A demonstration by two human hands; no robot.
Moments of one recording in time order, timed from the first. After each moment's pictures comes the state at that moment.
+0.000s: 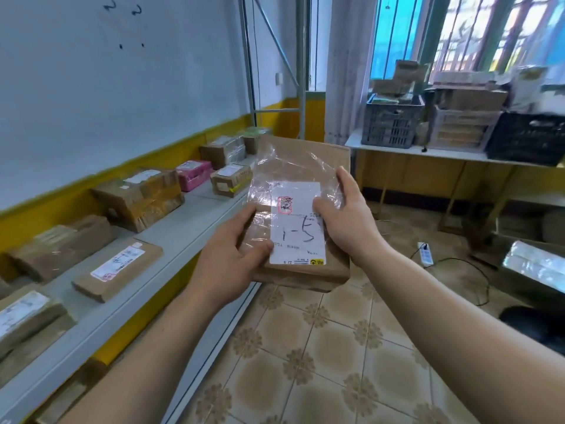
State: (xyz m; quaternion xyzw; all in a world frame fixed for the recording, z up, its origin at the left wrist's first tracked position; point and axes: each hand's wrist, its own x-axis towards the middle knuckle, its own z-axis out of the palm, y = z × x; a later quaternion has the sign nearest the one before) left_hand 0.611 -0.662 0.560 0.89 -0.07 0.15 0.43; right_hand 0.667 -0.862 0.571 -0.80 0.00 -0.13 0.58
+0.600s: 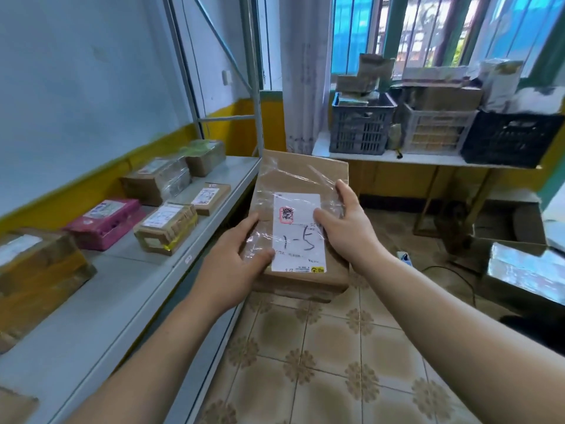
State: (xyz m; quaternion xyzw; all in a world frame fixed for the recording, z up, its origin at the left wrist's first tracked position) left_hand 0.950 -0.730 0.547 0.89 -0.14 0.09 0.43; right_hand 0.968 -0.941 0.555 -0.79 0.09 -0.13 0.59
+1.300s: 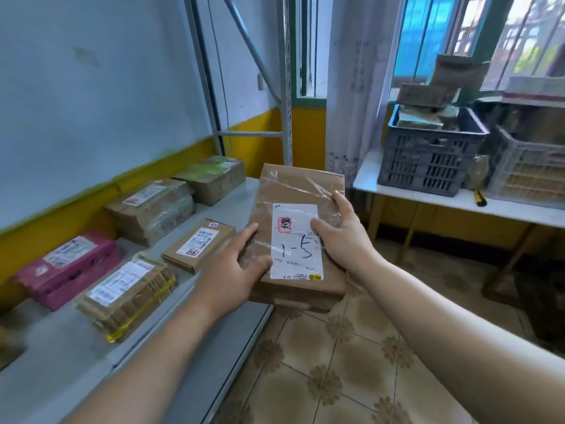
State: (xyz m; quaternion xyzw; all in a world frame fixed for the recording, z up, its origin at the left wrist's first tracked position) left_hand 1.269 -0.807 0.530 0.90 -0.04 0.10 0.42; right_hand 1.326 -1.015 0.543 -0.80 0.02 -0.04 0.59
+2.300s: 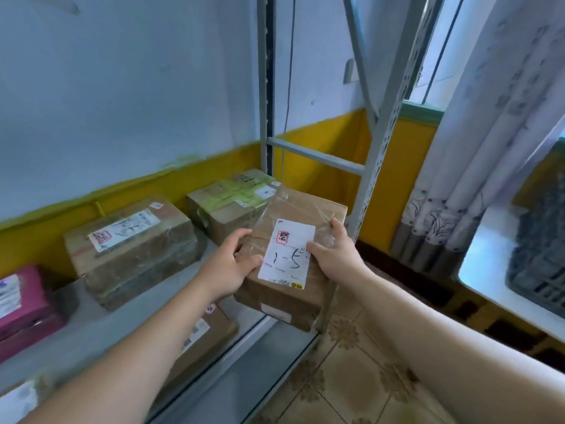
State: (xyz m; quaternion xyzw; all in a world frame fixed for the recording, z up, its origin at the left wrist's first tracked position) left_hand 1.687 -0.701 0.462 0.86 0.16 0.05 0.47; right_hand 1.788 -0.901 0.469 -0.86 -0.04 0.14 0.48
